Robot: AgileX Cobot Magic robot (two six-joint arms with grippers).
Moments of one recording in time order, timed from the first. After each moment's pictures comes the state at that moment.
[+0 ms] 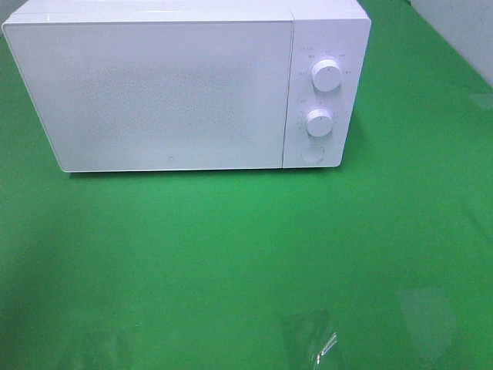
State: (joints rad) left arm -0.14 0.88 -1.18 -0.06 1.22 -0.02; right arm 0.05 -0.01 -0.51 0.00 1.00 0.07
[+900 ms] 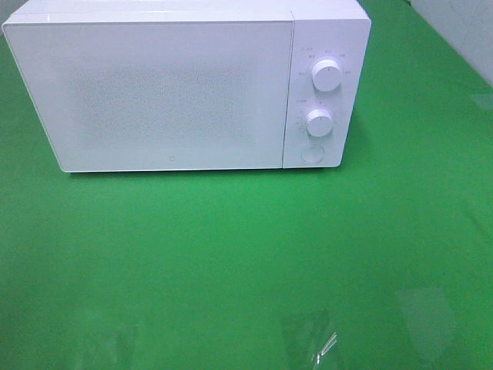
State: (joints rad) left arm -0.14 0.33 -0.51 -0.05 1.07 -0.01; right arm 0.05 -0.01 -0.51 0.00 1.00 0.07
